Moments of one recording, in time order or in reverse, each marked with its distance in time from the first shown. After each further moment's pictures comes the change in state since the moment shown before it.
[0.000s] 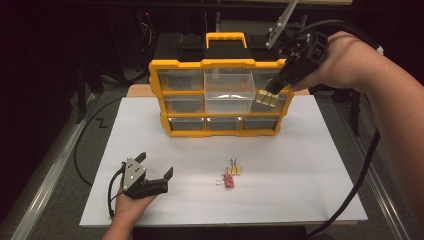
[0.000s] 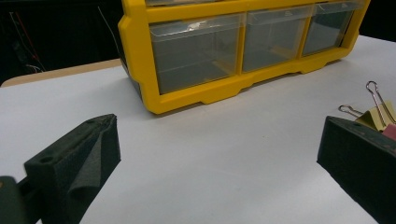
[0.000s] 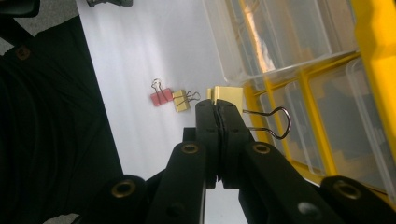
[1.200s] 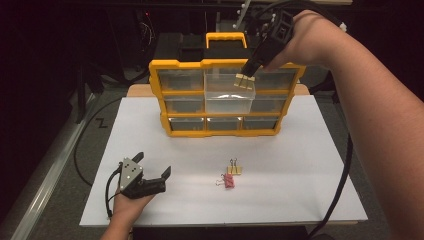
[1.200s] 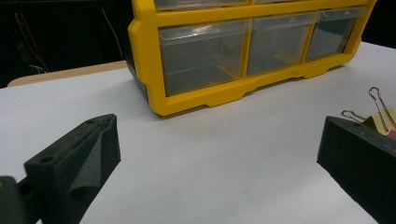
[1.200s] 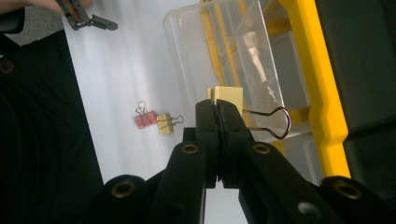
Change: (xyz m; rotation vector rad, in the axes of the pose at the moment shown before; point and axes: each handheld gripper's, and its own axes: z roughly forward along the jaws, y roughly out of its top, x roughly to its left) left arm 0.005 0.000 -0.003 -0.013 0.006 -0.014; right arm -0.017 0.061 0.007 0.017 -0.026 -0.046
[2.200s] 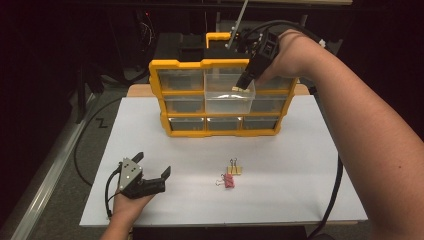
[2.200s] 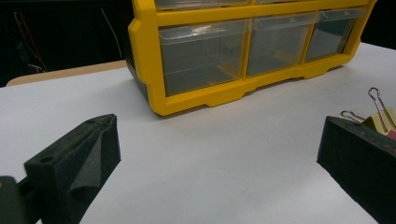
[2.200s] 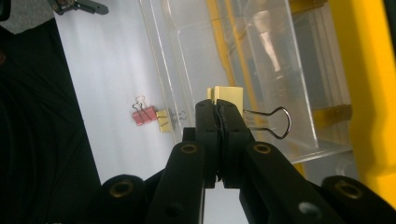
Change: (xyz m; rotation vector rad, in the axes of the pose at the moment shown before) left arm 0.001 0.000 0.000 0.002 -0.004 -0.002; right arm -0.012 -0.002 0.044 0.048 0.046 0.019
